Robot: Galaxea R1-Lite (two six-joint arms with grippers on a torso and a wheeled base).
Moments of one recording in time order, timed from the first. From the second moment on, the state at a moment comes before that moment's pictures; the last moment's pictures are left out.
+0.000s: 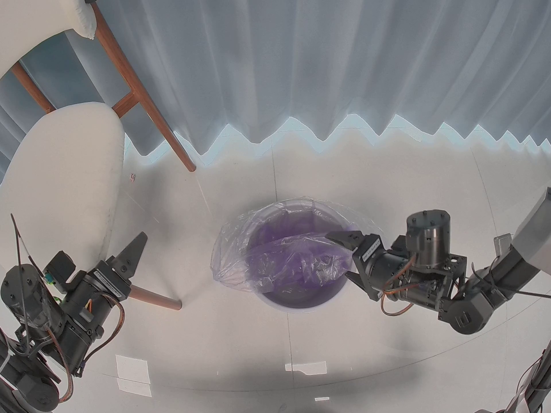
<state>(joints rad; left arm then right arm) -0.43 1.58 -0.03 -1.54 0.30 -0.61 0.59 1.97 -0.69 -0.88 0.04 1.23</state>
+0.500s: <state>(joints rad) -0.45 1.52 -0.02 -1.54 0.40 -0.68 0.58 2.11 -0.96 -0.74 0.05 1.37</state>
